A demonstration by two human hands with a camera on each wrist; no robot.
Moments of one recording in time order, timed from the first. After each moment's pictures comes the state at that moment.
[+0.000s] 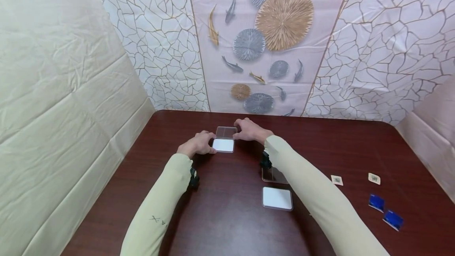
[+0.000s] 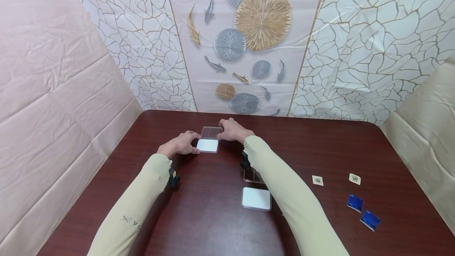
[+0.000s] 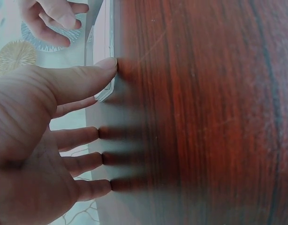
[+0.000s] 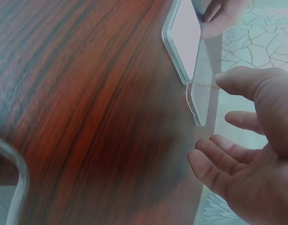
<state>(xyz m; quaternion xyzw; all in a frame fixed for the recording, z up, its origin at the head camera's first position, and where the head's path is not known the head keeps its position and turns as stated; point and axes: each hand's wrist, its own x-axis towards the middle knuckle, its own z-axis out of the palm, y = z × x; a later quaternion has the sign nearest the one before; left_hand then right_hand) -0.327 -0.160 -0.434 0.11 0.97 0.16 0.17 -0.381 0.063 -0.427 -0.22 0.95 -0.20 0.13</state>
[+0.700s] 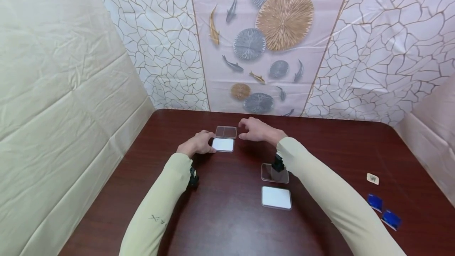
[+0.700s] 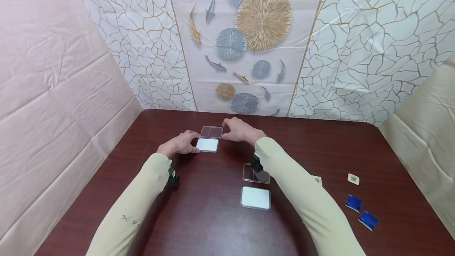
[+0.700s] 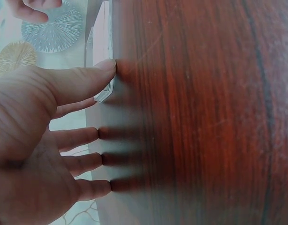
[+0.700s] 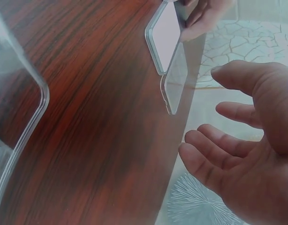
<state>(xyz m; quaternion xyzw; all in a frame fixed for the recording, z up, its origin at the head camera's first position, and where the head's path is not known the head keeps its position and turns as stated) -0.326 -0.160 -0.435 0.12 0.97 0.16 0.16 -0.356 0.088 -0.397 -0.27 0.94 -0.18 0.13</state>
